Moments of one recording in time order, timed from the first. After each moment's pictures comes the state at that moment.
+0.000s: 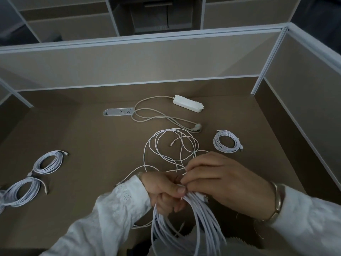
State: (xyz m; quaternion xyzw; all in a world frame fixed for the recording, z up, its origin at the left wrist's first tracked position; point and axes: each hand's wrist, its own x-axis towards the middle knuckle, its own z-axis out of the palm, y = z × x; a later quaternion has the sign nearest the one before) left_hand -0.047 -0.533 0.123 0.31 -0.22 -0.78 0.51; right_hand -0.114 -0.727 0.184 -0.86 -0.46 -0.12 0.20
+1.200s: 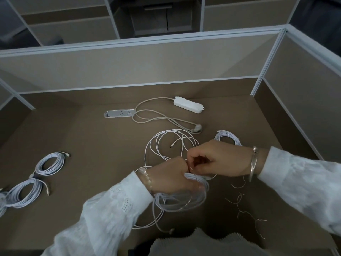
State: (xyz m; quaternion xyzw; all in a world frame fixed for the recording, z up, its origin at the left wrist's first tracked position) left_hand -0.050 -0.559 0.156 0.85 -0.30 -0.33 0.28; right_hand -0.060 -0.732 0.181 -0.89 -0.28 0.20 0.30
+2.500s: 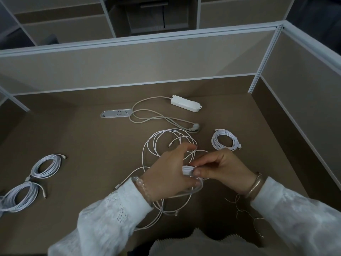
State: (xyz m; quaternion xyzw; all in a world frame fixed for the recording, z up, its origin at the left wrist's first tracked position) left_hand -0.060 -0.561 0.163 0.89 -0.26 -0.17 0.34; right_hand -0.086 -0.741 0.121 -0.72 -0.11 0.09 0.68
